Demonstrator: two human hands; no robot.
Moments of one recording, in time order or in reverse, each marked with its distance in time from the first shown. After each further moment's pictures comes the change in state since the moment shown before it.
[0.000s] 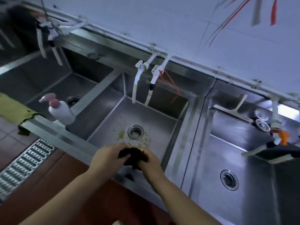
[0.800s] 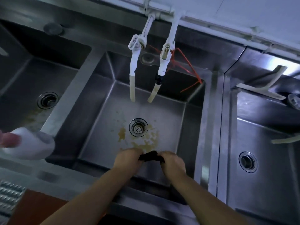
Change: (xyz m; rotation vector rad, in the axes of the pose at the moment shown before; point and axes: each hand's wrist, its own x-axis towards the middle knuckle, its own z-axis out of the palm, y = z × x) left_hand 0.161 -0.096 0.099 0.131 -0.565 -0.035; right_hand 0.155 0.064 -0.011 -0.901 0.107 0.119
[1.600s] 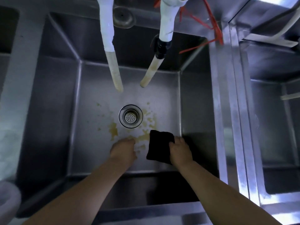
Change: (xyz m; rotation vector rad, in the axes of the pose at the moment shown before) left_hand 0.109 -0.081 0.044 0.261 -0.283 0.110; right_hand 0.062 0.042 0.096 -0.239 -0.213 0.322
